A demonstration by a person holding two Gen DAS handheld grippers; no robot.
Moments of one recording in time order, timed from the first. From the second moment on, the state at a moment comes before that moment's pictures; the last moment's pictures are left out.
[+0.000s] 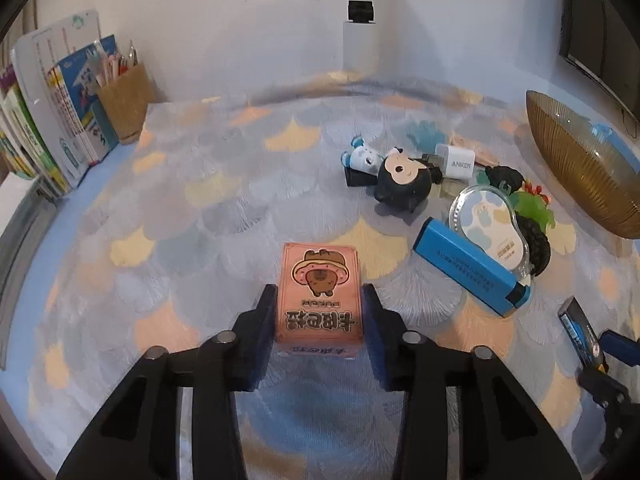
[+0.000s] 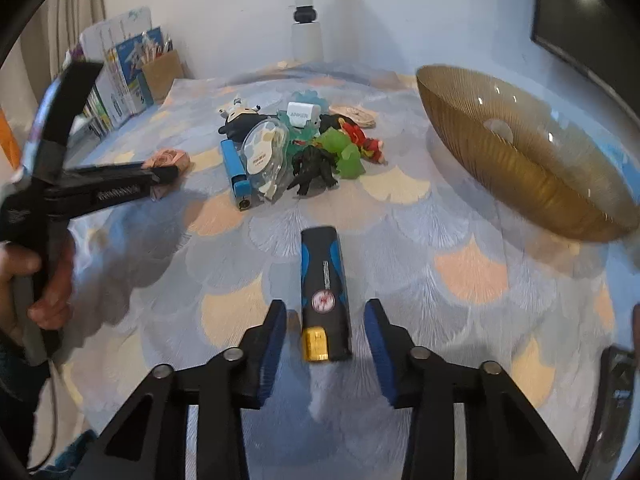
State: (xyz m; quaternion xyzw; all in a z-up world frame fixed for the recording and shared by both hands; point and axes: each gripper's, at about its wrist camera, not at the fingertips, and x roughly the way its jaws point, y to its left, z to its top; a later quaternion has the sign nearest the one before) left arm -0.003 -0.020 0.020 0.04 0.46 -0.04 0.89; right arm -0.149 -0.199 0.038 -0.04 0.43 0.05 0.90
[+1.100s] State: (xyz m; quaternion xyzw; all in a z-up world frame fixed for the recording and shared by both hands) left arm -0.010 -0.015 0.014 0.02 0.46 -0.05 0.89; right arm -0.156 -0.190 0.033 -0.05 0.42 0.09 0.90
